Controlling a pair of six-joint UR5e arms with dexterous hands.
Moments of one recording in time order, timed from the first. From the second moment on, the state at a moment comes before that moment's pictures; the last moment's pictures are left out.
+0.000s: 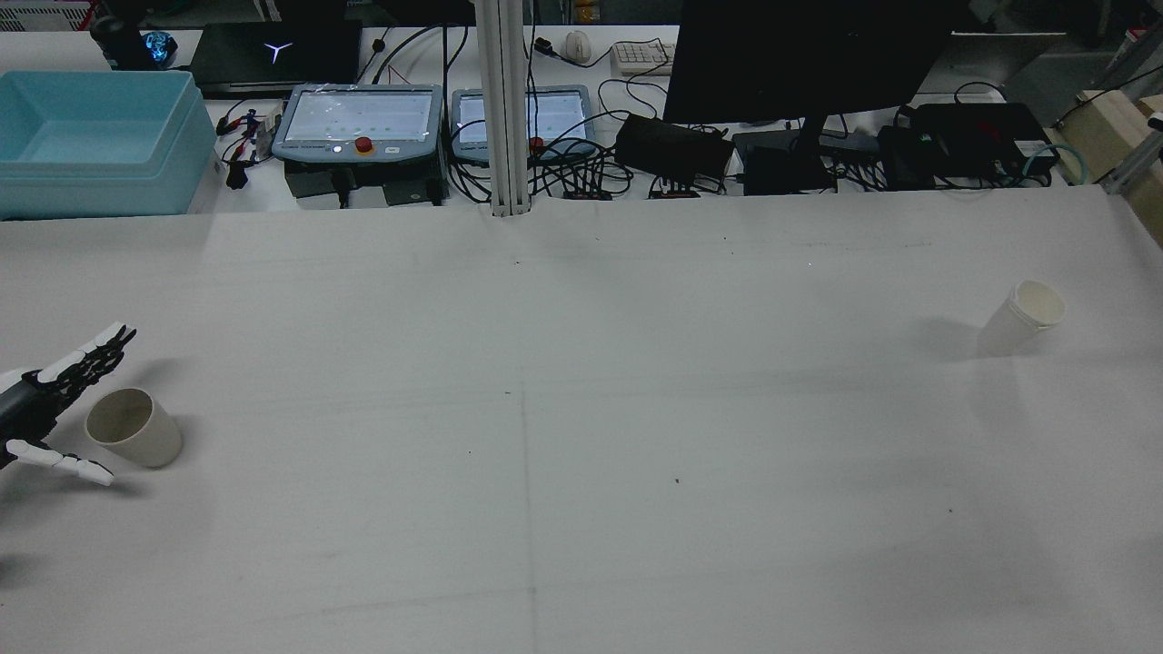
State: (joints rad) left arm -0.78 -1.46 -1.52 -0.50 1.30 0.58; right arm 1.42 -1.71 1.69 -3.00 -1.45 -0.34
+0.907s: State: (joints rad) left arm -0.74 -1.48 -1.48 -0.56 1.25 0.50; right arm 1.42 -1.71 1.68 -3.00 -1.45 -0.35
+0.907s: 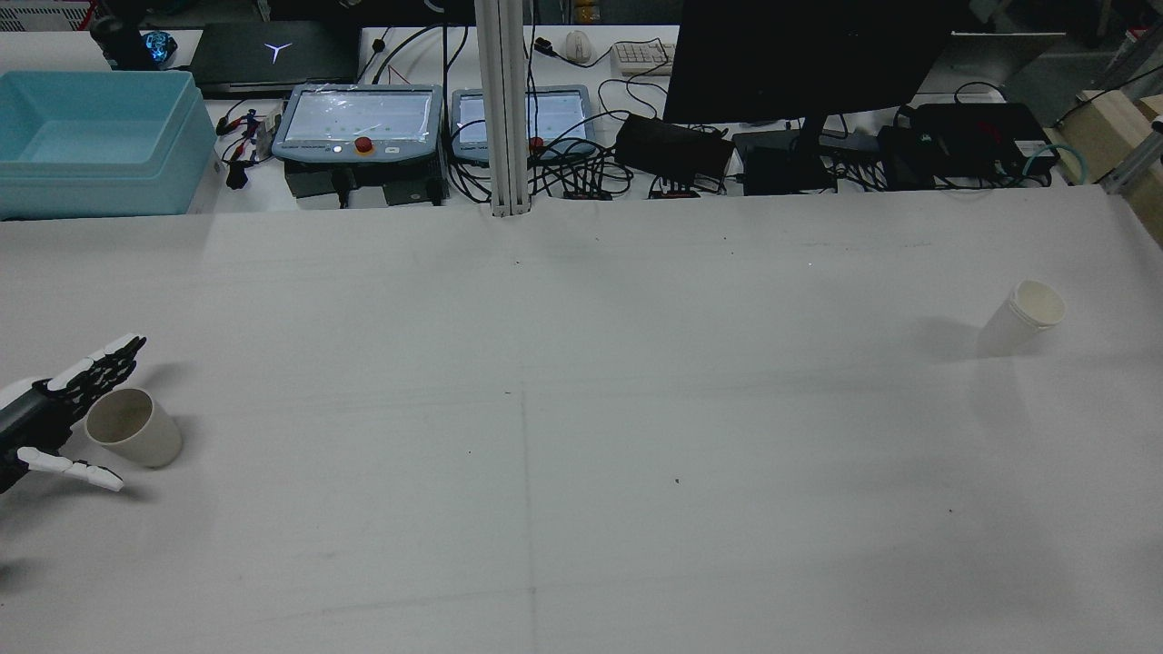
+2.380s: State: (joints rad) left arm -0.70 -1.52 -1.48 -0.49 1.21 0.45; right arm 1.42 -1.72 1.67 -3.00 -1.45 -0.34
